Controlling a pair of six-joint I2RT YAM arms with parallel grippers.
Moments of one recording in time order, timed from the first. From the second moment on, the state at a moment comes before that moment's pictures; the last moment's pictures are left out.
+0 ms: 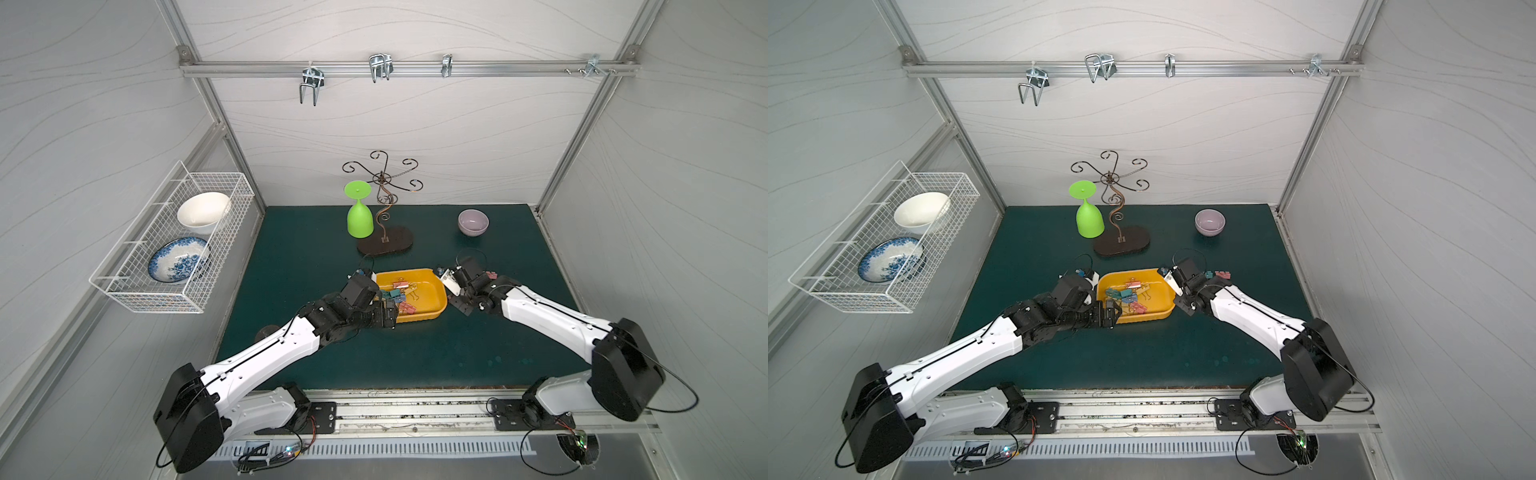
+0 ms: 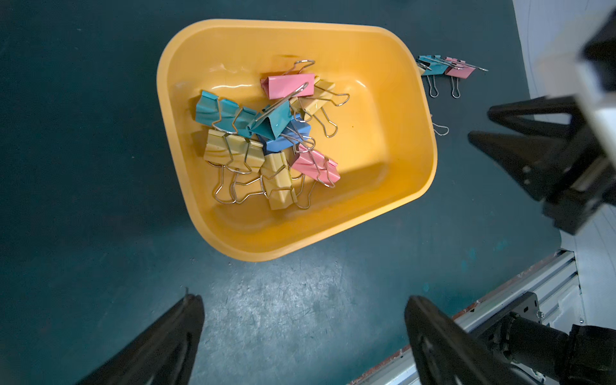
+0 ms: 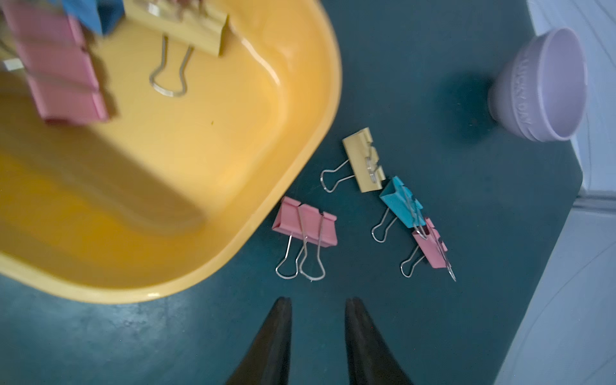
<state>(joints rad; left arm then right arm) -0.74 1.13 0.80 -0.56 -0.01 -0.70 0.65 1.37 0.95 -0.58 0.25 -0.27</state>
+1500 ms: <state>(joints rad) -0.55 1.33 0.91 -0.52 0.19 -0.74 0.72 1.95 1.45 -0.52 -0.36 0.87</state>
